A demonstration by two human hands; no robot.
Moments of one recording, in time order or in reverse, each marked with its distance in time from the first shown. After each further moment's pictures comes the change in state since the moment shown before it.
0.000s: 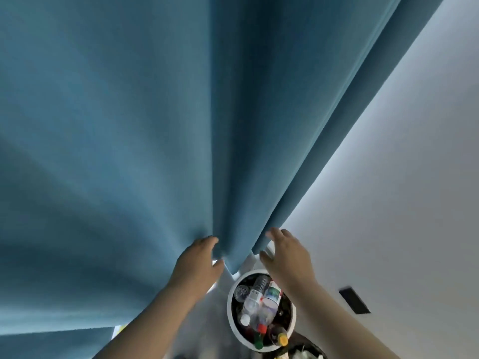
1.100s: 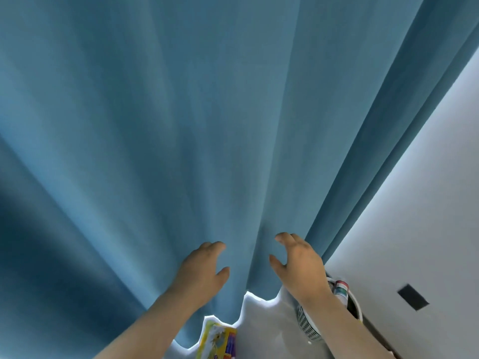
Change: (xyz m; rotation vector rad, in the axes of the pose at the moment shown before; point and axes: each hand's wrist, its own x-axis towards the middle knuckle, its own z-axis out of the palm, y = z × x) left_hand -0.304 -0.207 -0.233 0.087 0.186 0.100; right_hand -0.241 -0.323 0.008 0.036 0.218 -0.167
